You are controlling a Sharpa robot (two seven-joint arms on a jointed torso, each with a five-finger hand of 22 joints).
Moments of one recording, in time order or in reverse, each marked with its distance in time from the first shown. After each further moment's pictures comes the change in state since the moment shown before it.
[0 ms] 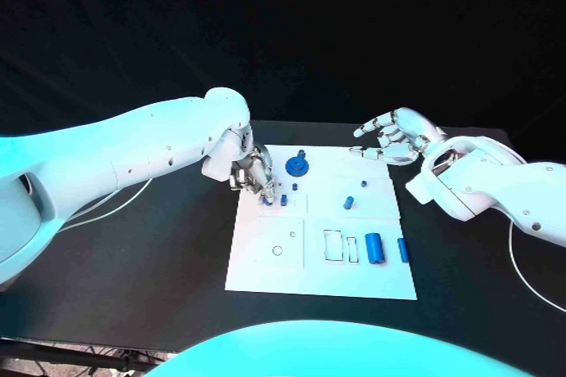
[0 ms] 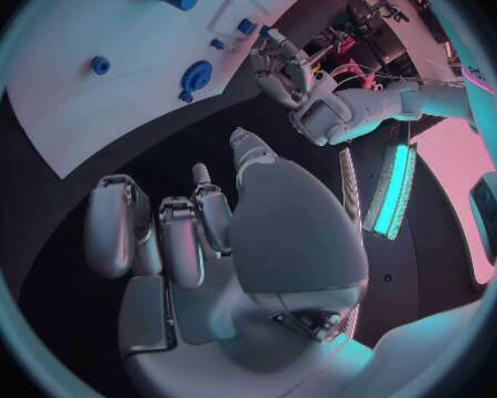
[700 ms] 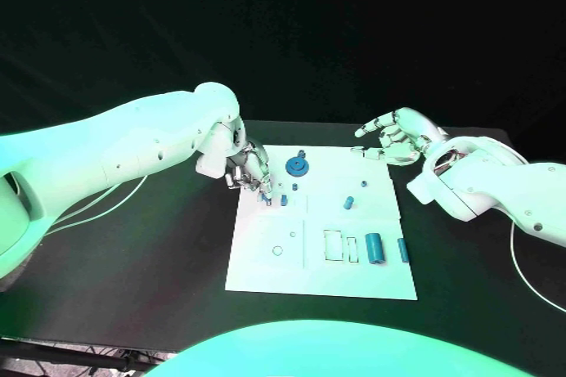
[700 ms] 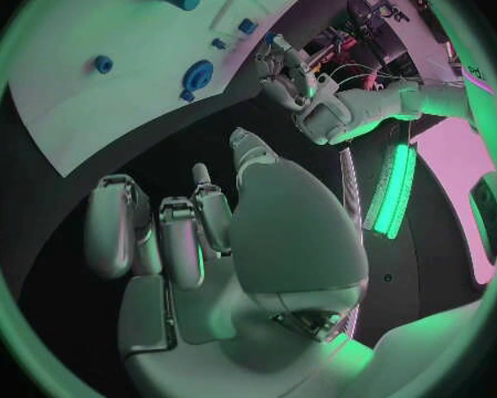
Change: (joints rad) left arm 0.002 -0.030 0.020 -0.001 0.069 0.012 0.003; left_hand 0.000 0.000 0.000 0.000 -0.011 -0.006 0.006 -0.005 -0.009 -0.026 0.003 -0.031 -0.051 0.000 0.000 -0.008 0.000 0.000 -0.016 0.001 -0.019 -0.022; right arm 0.000 -0.004 0.000 0.001 0.000 0.000 0.000; right_hand 0.000 0.000 0.000 0.000 0.000 0.000 0.000 0.000 0.000 0.000 0.000 0.000 0.000 0.000 0.000 0.000 0.000 0.000 0.000 0.000 0.000 0.000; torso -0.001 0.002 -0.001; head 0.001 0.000
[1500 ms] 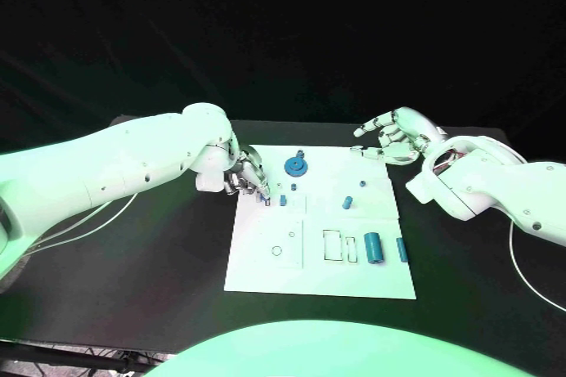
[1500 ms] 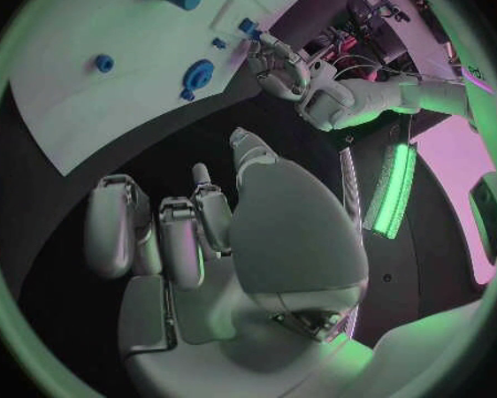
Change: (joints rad) left arm -0.049 -0.080 0.006 0.110 -0.059 -0.252 0.018; left_hand 0.009 -0.026 -0.014 -0.014 0.078 0.017 -0.013 -0.006 -0.025 0.007 -0.008 -0.023 -0.041 0.000 0.000 0.004 0.000 0.000 0.012 -0.004 0.004 0.003; right arm 0.000 -0.004 0.000 0.002 0.000 -0.002 0.001; right_hand 0.000 0.000 0.000 0.000 0.000 0.000 0.000 0.000 0.000 0.000 0.000 0.000 0.000 0.000 0.000 0.000 0.000 0.000 0.000 0.000 0.000 -0.001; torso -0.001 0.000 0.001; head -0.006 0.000
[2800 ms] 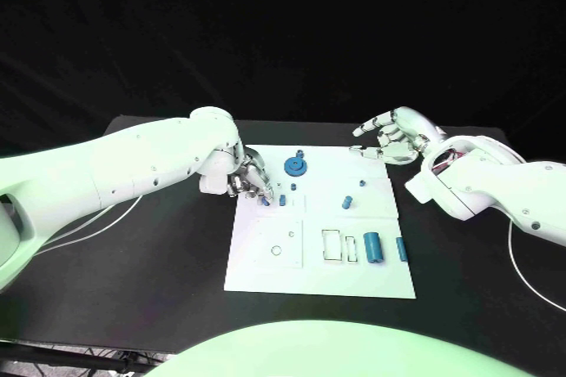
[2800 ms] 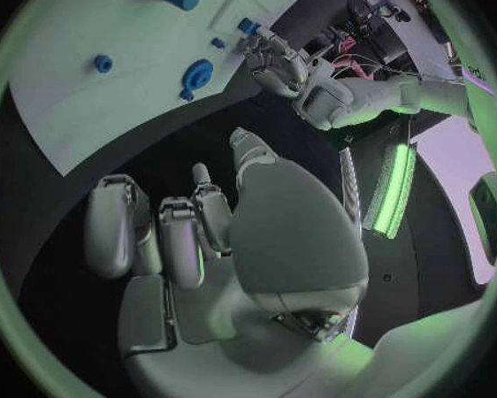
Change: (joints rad) left arm -0.011 0.035 -0.014 -0.026 -0.049 0.006 0.003; left_hand -0.101 -0.027 -0.008 -0.037 -0.012 -0.014 0.003 0.062 -0.042 -0.016 0.000 -0.011 -0.015 0.000 0.000 0.000 0.000 0.000 0.000 0.000 -0.004 -0.008; right arm 0.000 0.000 0.000 0.001 0.000 -0.003 0.001; right_hand 0.000 0.000 0.000 0.000 0.000 0.000 0.000 0.000 0.000 0.000 0.000 0.000 0.000 0.000 0.000 0.000 -0.001 0.000 0.000 0.000 0.000 0.000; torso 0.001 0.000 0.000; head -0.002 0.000
